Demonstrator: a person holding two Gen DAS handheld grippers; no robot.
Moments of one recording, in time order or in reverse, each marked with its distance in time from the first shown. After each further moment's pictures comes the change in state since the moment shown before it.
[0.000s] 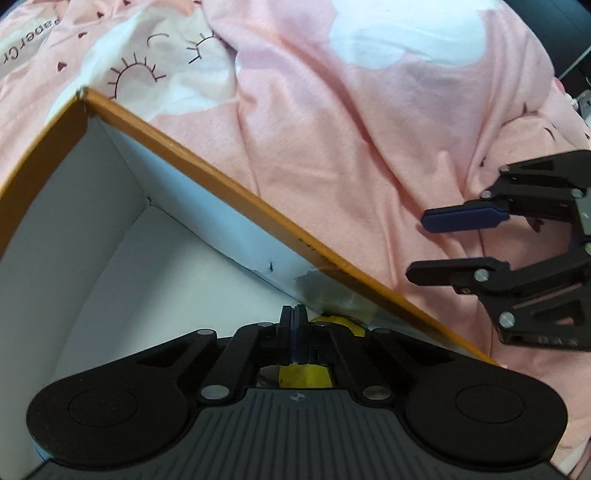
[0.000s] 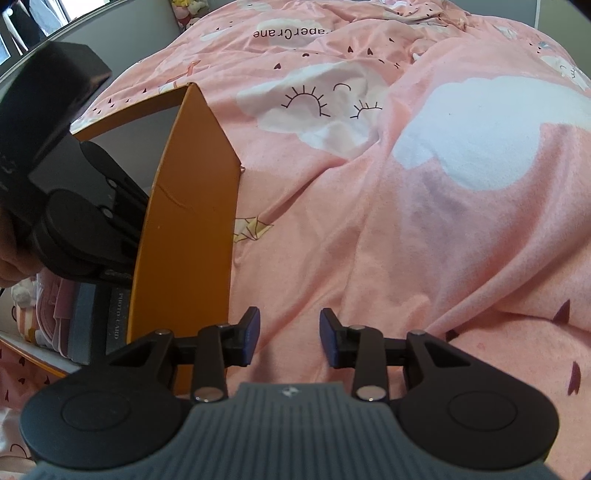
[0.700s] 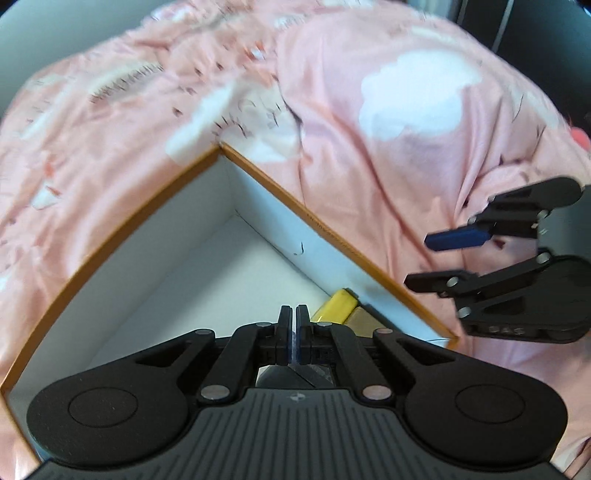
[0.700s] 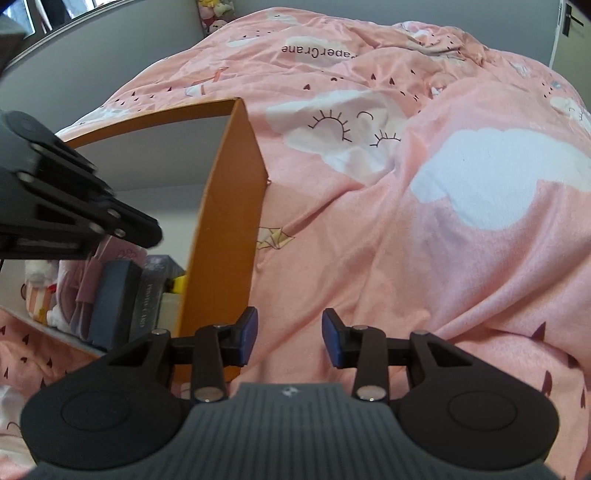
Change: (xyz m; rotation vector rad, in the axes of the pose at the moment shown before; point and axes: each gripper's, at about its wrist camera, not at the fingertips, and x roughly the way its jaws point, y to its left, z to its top) left arm -0.085 -0.039 -0.047 -0.152 -0.239 0.240; right arm -0.027 0.027 -0.003 -0.112 -0.041 -0.027
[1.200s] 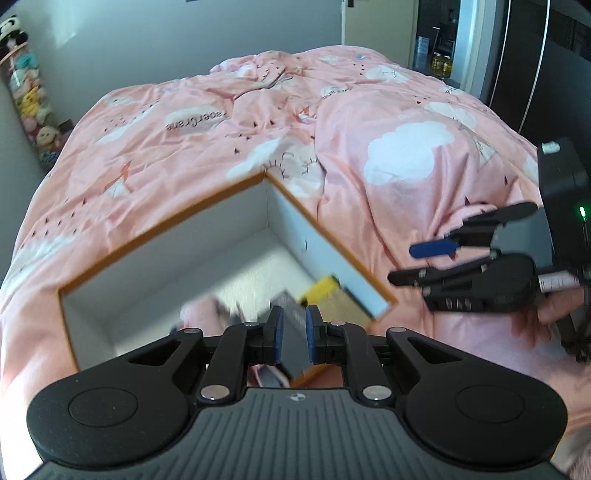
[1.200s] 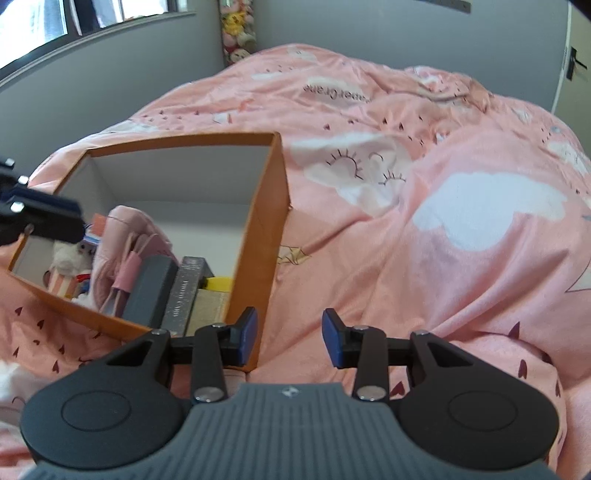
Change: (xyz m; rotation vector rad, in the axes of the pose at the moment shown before) left arm -0.102 -0.034 -0.072 -0.149 -0.196 0.096; right arm -0.042 0.021 -0.024 -0.083 -0.131 -0.003
